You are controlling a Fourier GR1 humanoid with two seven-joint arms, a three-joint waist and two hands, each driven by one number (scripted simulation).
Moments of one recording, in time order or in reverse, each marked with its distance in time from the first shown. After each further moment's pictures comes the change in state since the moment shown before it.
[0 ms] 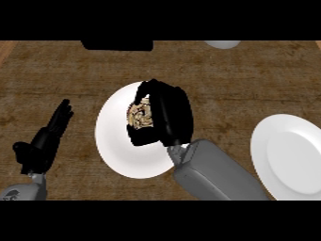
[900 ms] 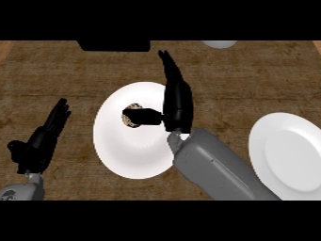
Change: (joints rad) left arm 0.000 0.001 0.022 -0.014 0.004 -0.013 0.019; right arm -0.060 -0.010 -0.011 0.175 -0.405 -0.485 -0.126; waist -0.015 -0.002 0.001
